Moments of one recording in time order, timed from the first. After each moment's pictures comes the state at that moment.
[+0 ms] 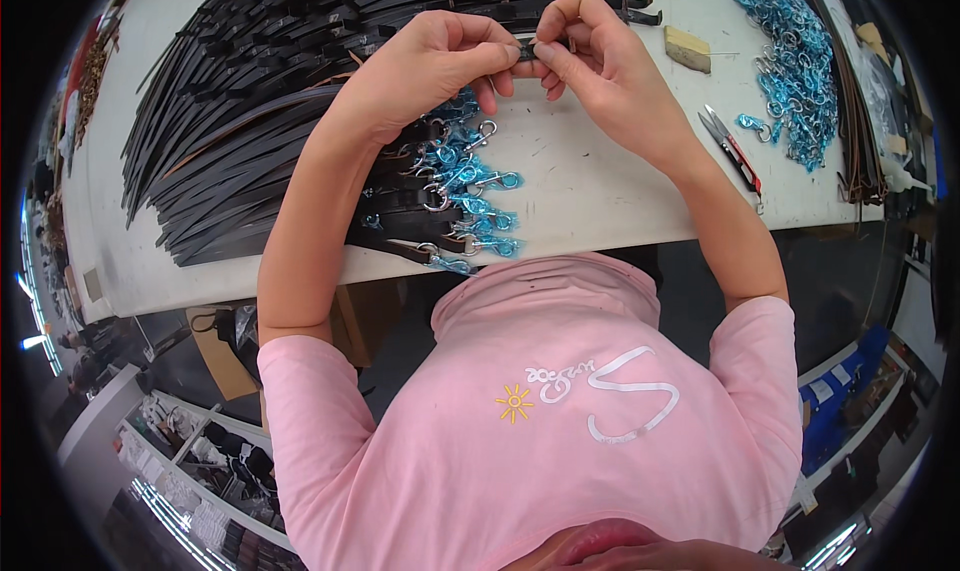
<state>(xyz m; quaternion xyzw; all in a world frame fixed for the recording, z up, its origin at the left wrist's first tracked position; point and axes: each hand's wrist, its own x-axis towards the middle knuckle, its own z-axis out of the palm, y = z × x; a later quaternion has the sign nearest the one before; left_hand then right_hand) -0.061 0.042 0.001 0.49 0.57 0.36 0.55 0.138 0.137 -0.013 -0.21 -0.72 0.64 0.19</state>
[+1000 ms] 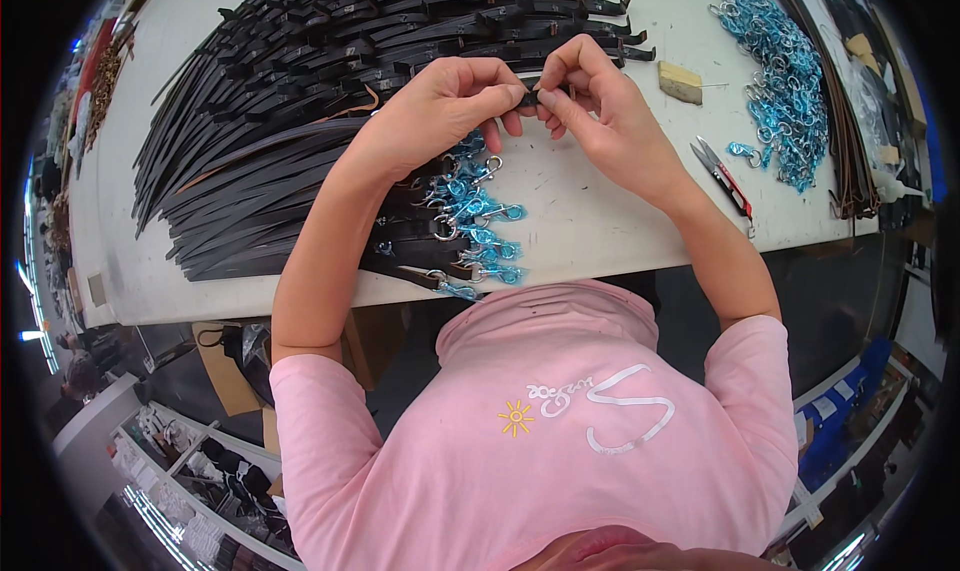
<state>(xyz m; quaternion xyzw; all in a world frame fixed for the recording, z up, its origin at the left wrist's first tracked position) -0.050 0.038 0.007 0.48 0.59 0.38 0.53 0.139 0.133 -0.013 -0.21 -0.75 0.59 0.22</state>
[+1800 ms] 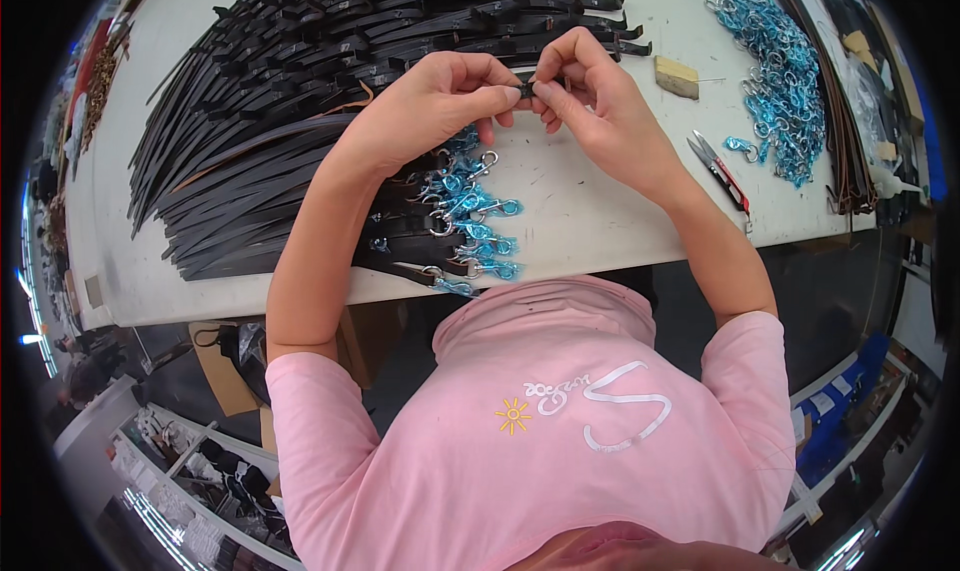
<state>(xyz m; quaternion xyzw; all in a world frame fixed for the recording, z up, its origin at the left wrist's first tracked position) -0.052 0.037 0.004 0.47 0.57 0.39 0.55 0.139 0.132 -0.014 -0.21 -0.74 0.60 0.23</state>
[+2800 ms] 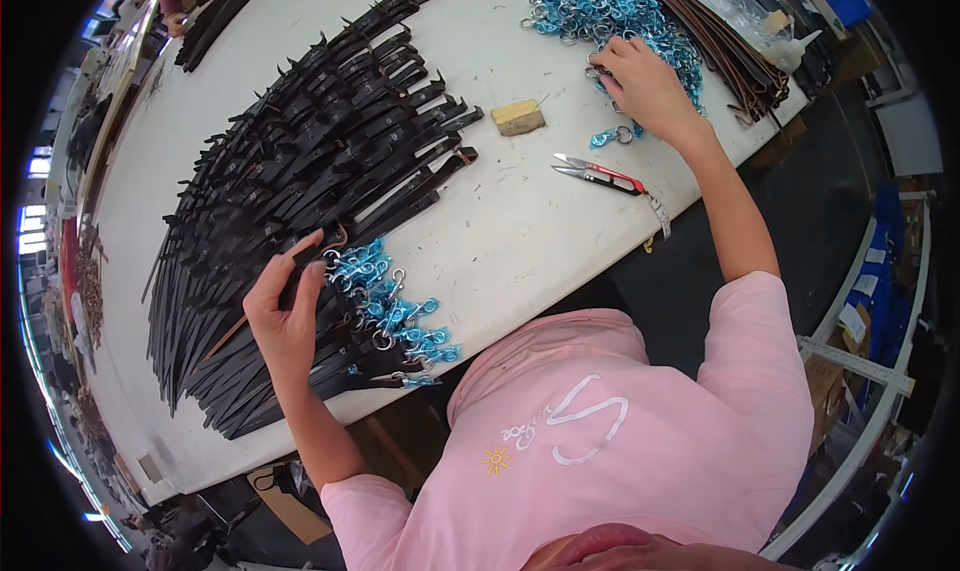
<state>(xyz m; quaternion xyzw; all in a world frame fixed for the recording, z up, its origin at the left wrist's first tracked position) -0.060 -0.014 0.030 0.54 0.69 0.44 0.19 0.322 0.267 -0.020 -0.42 -0.90 -0.06 0.13</state>
